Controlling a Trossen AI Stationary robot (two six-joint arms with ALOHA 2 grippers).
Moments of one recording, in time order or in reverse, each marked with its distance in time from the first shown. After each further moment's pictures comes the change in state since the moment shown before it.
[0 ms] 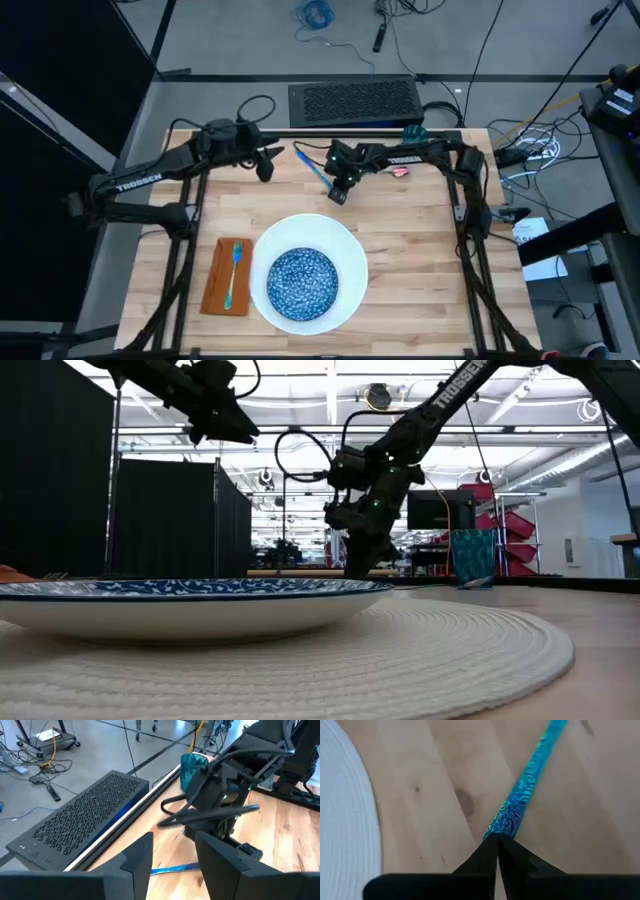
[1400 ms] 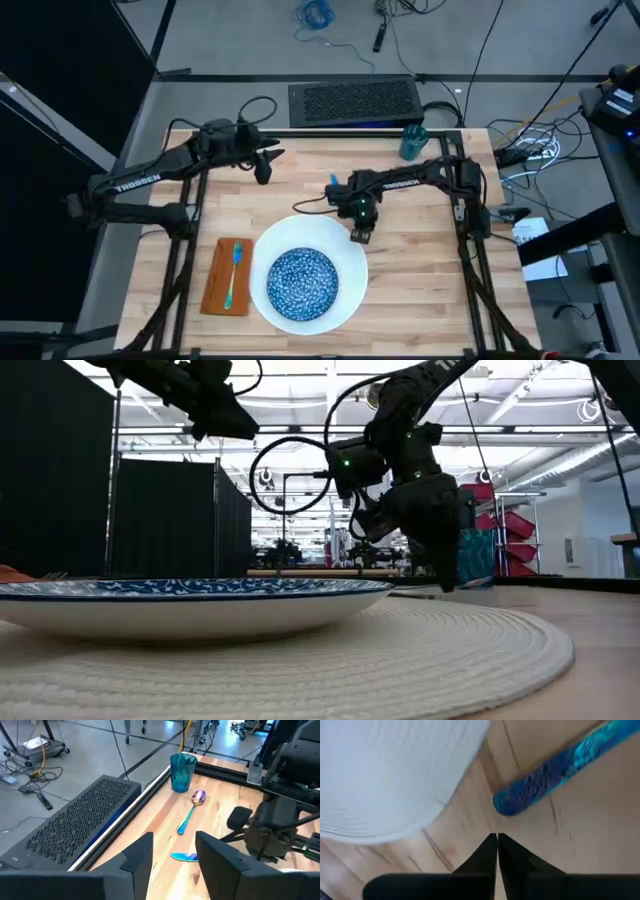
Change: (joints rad) left arm 0.000 -0.010 0.000 0.000 0.049 0.054; right arm 0.267 -0.012 0.047 -0.657 -0.084 0.074
